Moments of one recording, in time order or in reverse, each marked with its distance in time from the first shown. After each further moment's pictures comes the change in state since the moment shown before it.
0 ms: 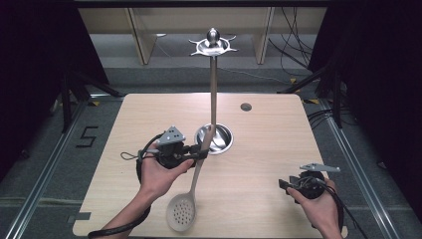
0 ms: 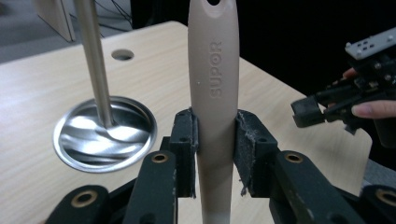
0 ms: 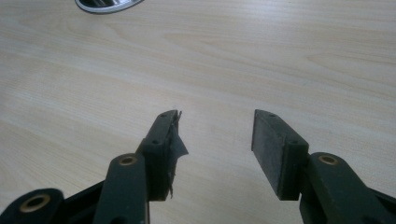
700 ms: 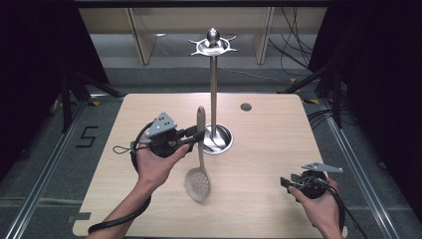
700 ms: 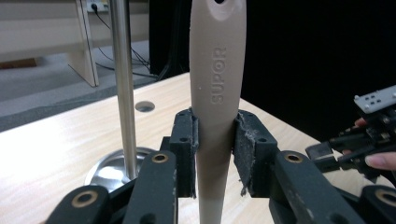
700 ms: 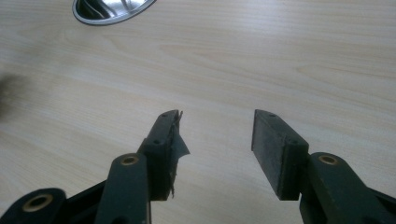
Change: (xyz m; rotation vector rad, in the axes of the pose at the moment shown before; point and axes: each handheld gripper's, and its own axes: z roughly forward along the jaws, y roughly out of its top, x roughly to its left) left arm 0.005 0.030 -0.012 -0.177 0.062 0.035; right arm -0.003 0.001 -0.002 -0.055 -0.022 -0.027
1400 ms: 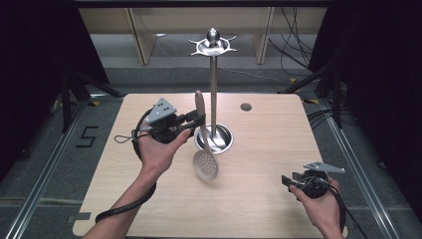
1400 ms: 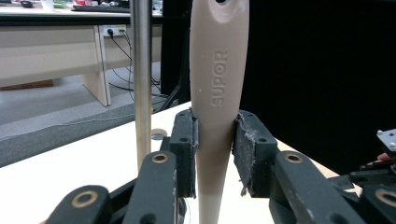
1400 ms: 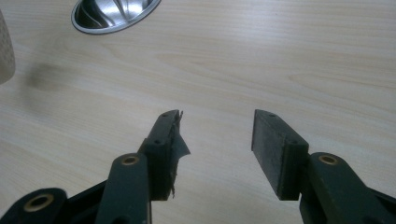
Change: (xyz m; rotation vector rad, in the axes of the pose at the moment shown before) left arm 0.008 0.024 0.009 -0.072 0.041 0.001; right arm -0.002 0.001 -0.001 -0.048 0.015 -0.006
